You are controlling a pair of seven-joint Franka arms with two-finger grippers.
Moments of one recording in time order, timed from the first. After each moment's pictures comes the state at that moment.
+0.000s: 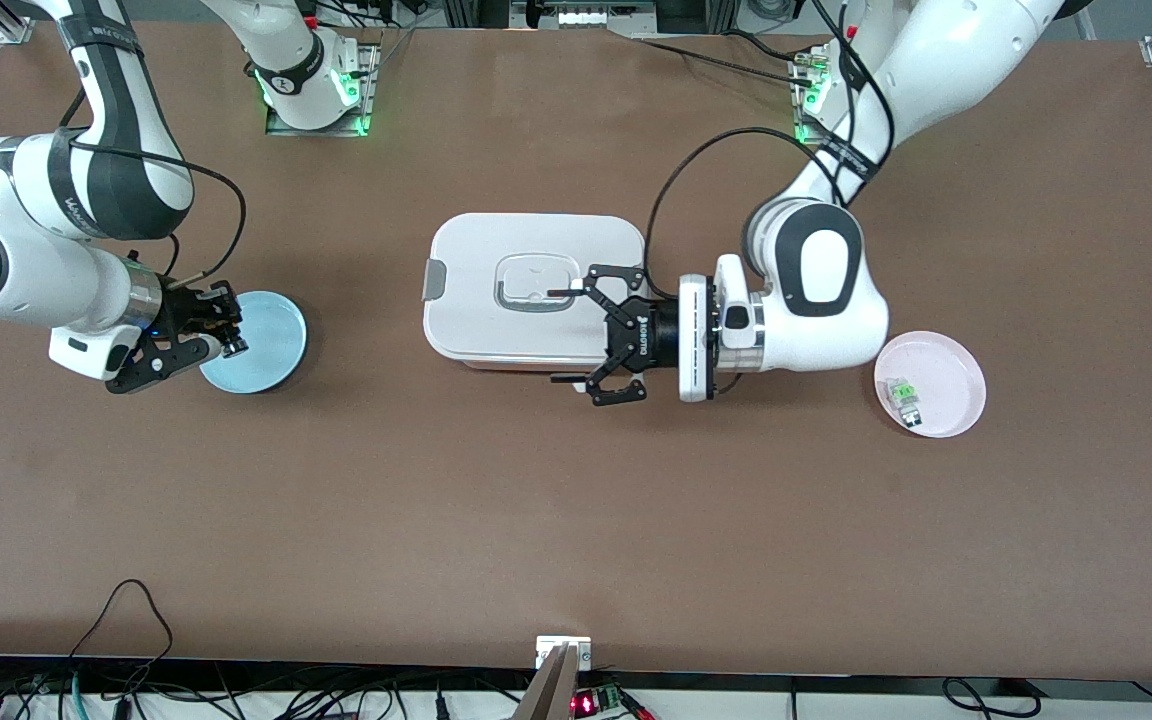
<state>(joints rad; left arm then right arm) -0.08 0.59 -0.47 -1.54 -1.52 2.16 1.68 -0.06 0.24 0.13 -1.84 -0.04 1.85 -0.44</state>
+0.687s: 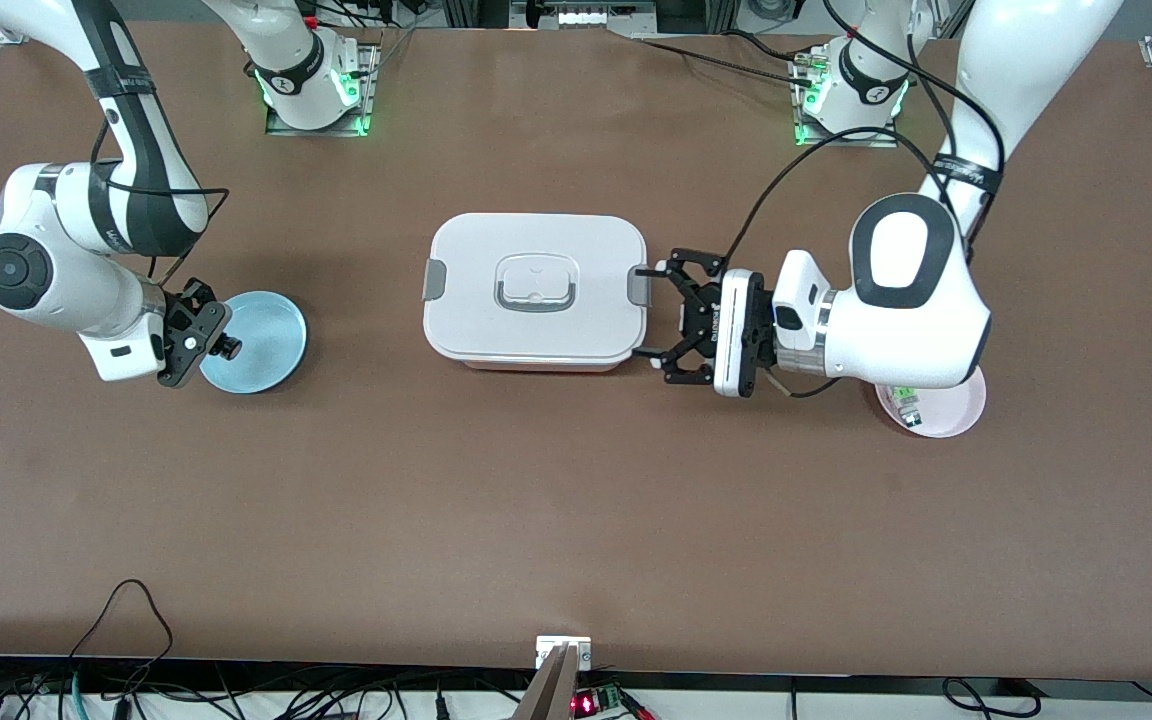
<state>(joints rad) 0.05 0.52 -0.47 -1.54 -0.88 1.87 1.24 -0.14 0.26 0.12 -2.04 -0.15 2.15 -1.07</state>
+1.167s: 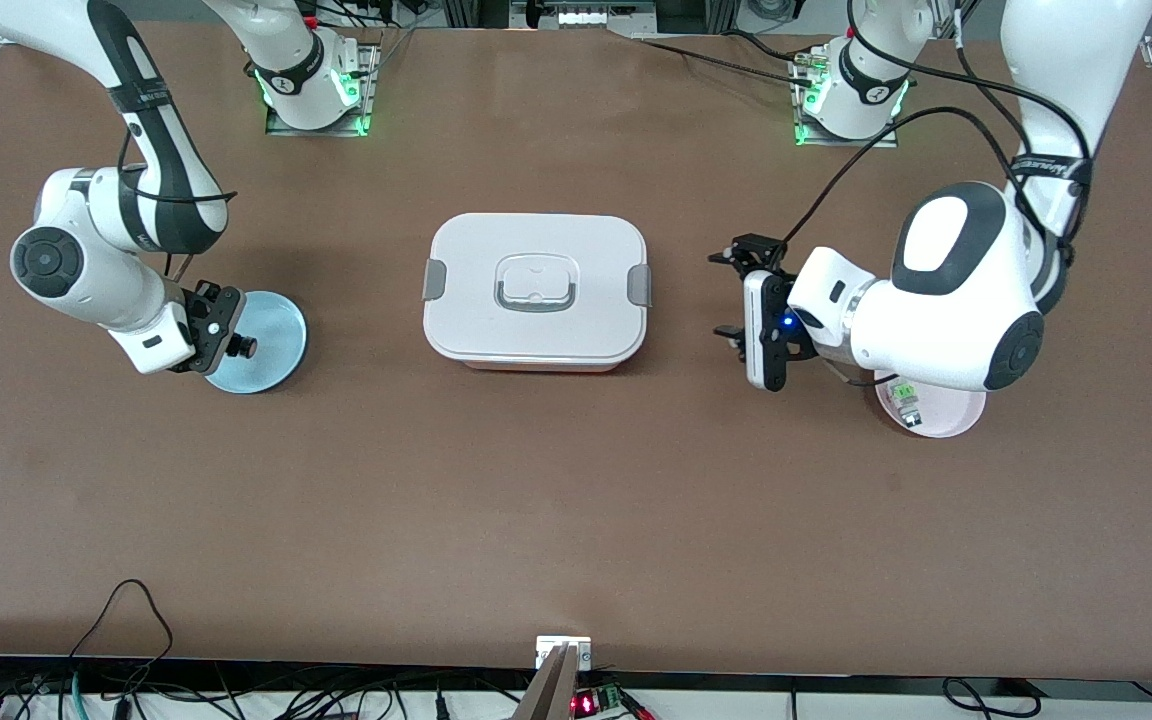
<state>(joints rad) 0.09 0.50 -0.47 -1.45 -0.46 1.58 0.91 -0.15 0.27 0.12 -2.17 -0.15 2.34 -1.20</state>
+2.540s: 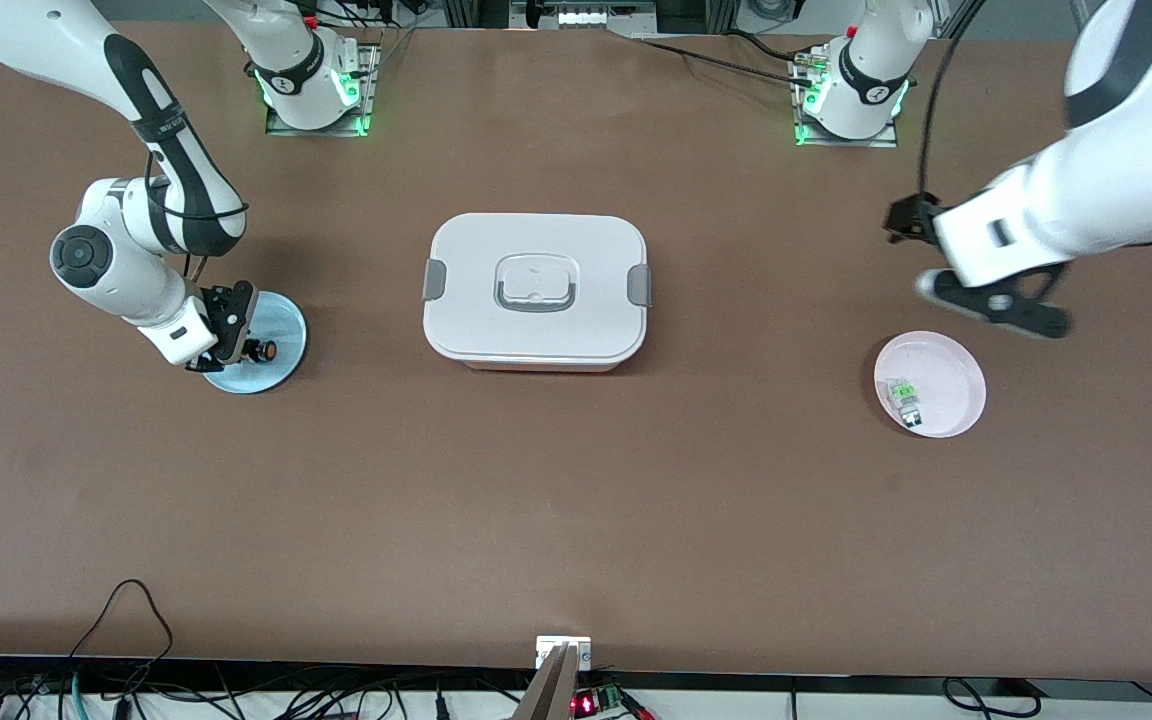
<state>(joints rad) 0.05 0.22 -0.24 -1.34 0.03 1.38 0.05 -0.20 0.34 0.12 -2.27 -0.15 2.57 -1.37</state>
